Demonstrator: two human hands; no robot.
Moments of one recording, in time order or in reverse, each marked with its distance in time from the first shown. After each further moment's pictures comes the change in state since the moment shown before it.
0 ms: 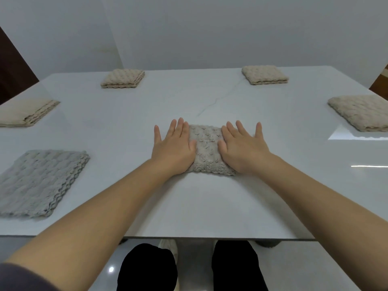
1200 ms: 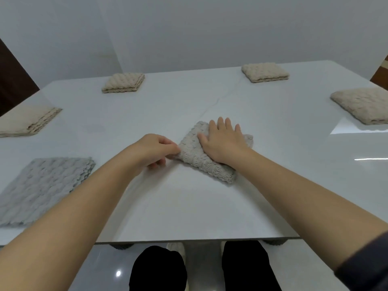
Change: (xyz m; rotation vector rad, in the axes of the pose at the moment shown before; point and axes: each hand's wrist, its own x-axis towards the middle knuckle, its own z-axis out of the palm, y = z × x) left_hand -0.021 -0.045 -0.046 -0.846 -0.225 -0.292; right_hand 0.039 -0.046 0.003 0.179 0.027 0.081
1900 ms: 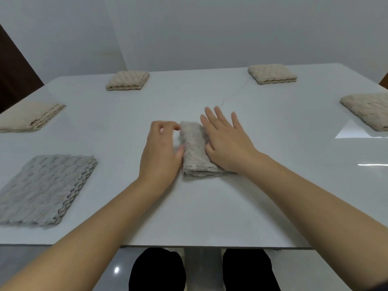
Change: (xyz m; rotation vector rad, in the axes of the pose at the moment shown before) left_hand 0.006 -0.025 0.035 0.315 0.591 0.546; right_hand -0.016 0.003 -0.011 -0.102 0.158 -0.326
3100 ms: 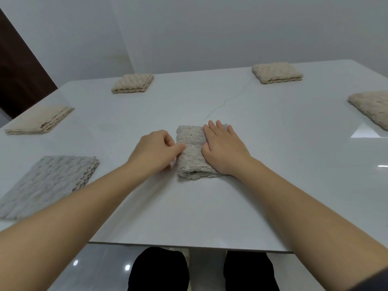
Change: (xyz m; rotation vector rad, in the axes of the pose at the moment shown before) left_hand 0.016 0.017 -0.026 -0.061 -0.336 -0.379; right_hand 0.004 0.004 0.017 0.144 -0.059 0.041
